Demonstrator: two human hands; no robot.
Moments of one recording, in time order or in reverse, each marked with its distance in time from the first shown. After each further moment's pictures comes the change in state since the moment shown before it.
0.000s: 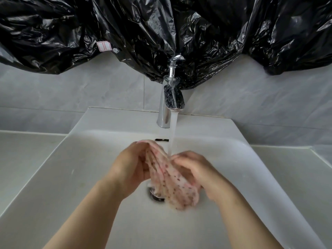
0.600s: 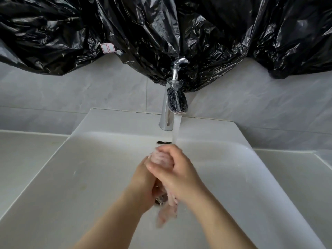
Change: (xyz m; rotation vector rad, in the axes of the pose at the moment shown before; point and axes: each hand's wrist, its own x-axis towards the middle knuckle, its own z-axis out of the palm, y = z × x) left_hand 0.002 -0.031 0.023 0.120 0.190 -0.090; right_hand -0.013 -0.011 0.045 -0.126 0.020 -0.302
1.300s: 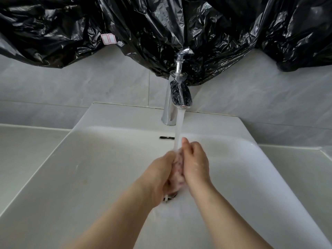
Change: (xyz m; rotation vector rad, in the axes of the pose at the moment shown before) left_hand -0.002 0.003 0.014 -0.007 -0.142 -0.185; right_hand 0.033 0.023 -0.009 -0.029 0.495 0.304
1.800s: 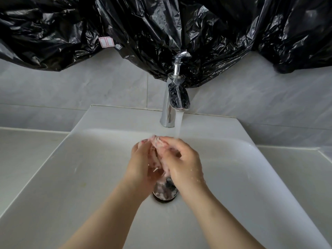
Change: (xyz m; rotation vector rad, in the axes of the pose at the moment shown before) left_hand 0.008 0.012 -0.021 -0.308 0.179 0.312; right_hand -0.030 -0.012 0.001 0.188 -0.281 -0.268
